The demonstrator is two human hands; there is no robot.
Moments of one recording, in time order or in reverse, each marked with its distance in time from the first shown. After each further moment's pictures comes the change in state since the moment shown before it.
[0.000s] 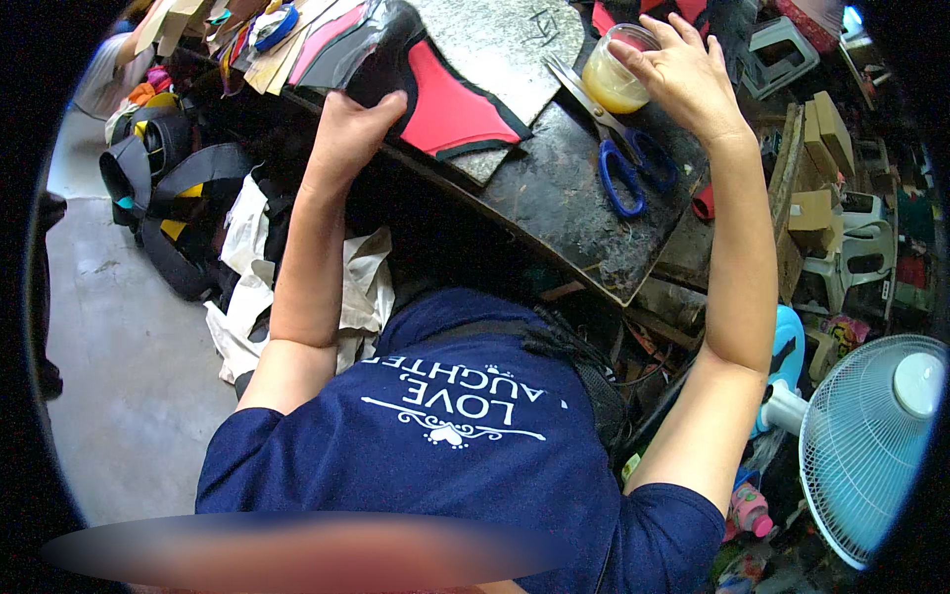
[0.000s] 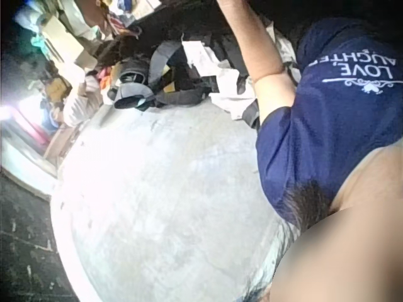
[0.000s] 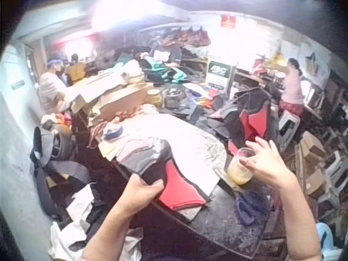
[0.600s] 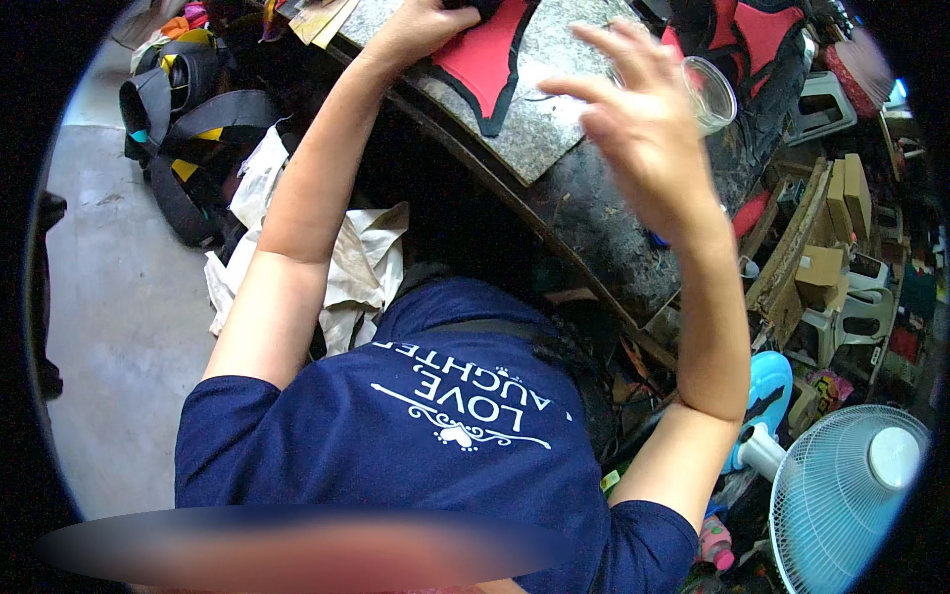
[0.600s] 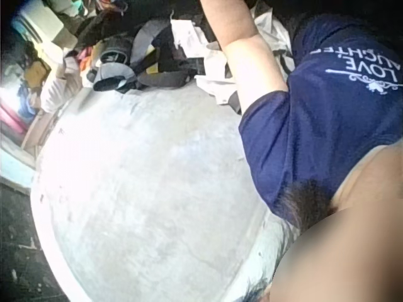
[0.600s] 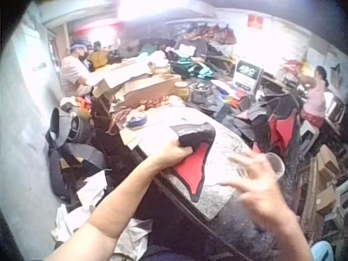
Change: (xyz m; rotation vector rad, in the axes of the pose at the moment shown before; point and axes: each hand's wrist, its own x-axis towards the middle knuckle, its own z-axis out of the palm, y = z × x) left_hand 0.087 -0.025 -0.011 0.236 -0.070 0.245; right_hand -0.017 -0.099 -0.037 0.697 0.382 -0.442
